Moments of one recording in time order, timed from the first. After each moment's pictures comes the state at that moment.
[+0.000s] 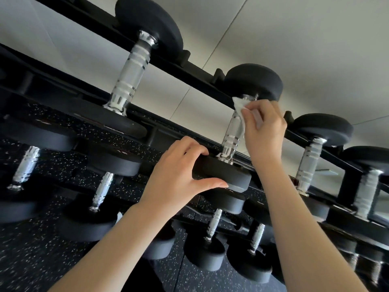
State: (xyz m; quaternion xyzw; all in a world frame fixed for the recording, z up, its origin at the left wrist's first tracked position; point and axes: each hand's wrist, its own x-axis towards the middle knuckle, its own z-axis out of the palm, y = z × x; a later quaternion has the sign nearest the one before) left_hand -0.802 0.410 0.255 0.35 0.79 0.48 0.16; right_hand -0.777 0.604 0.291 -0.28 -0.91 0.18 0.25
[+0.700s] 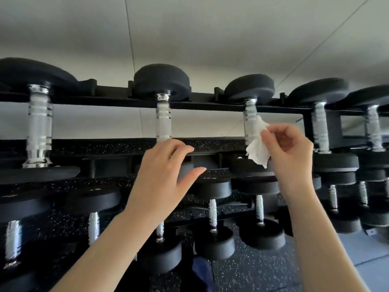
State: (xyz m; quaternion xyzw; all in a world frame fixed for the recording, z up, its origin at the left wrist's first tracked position) left_hand -0.771 0.466 0.299 0.54 0.76 0.34 0.08; right_hand -0.610 0.627 0.351 -0.49 -0.70 0.39 0.33
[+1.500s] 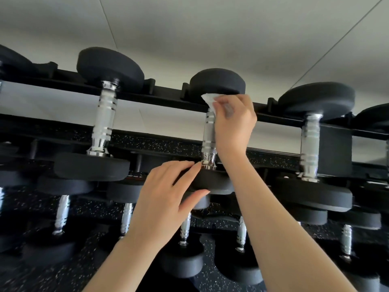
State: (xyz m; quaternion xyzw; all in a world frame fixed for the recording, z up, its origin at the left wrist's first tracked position) left_hand -0.634 0.555 0.276 0.51 0.81 0.30 -0.01; right_hand -0.641 0.747 0.282 -0.40 -0.77 0.31 0.38
